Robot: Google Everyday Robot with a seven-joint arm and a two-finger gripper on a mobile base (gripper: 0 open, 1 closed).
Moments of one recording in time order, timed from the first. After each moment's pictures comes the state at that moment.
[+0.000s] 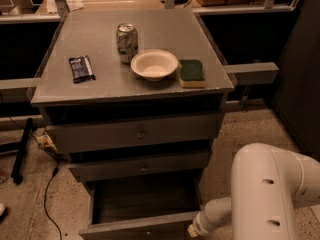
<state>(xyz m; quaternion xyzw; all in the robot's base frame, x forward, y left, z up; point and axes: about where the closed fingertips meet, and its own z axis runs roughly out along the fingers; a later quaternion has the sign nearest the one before) 0.427 -0.156 0.182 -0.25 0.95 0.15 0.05</state>
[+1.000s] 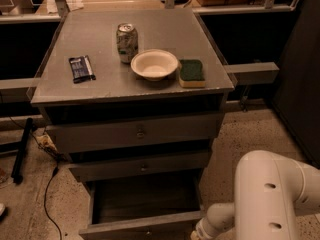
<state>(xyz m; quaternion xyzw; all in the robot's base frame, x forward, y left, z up) 0.404 -0.168 0.158 -0.22 0.96 0.16 0.01</state>
